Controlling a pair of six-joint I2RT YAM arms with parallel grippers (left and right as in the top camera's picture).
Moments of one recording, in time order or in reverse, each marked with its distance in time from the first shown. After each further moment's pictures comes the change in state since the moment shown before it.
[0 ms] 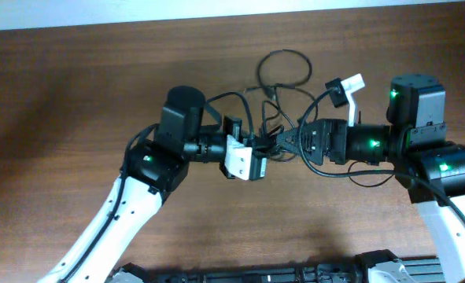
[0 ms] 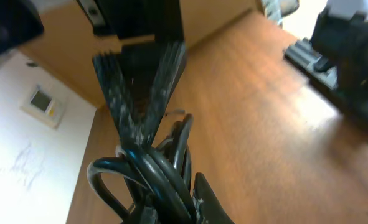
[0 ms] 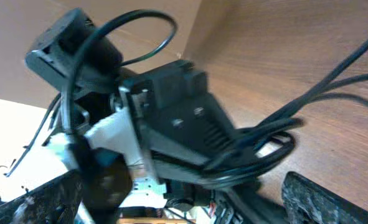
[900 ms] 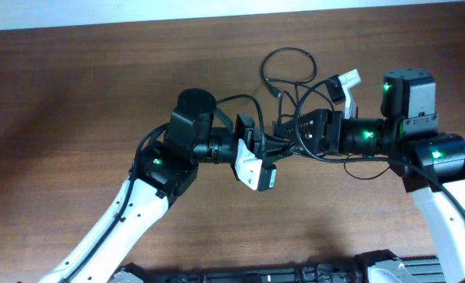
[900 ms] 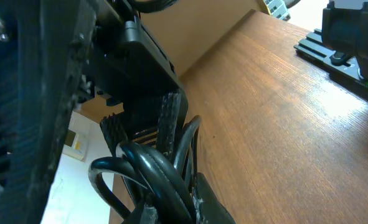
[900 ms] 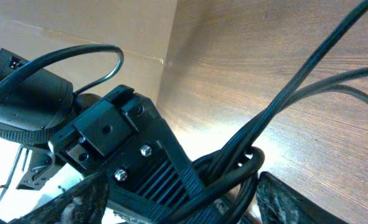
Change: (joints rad) left arm -0.071 0.006 0.000 0.121 -0.015 0.079; right arm 0.000 0.057 0.005 -0.008 0.079 0.065
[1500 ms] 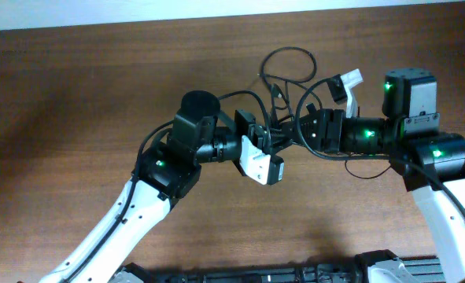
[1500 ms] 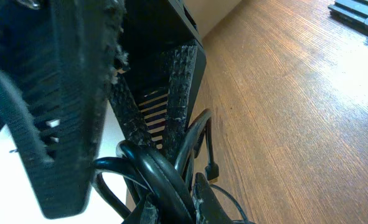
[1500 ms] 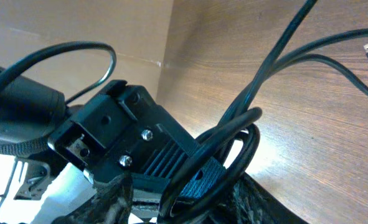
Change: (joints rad) left arm -0.026 0.000 0.000 0.014 -0.176 0.003; right arm -0.008 0.002 0.000 -0.005 0.006 0.011
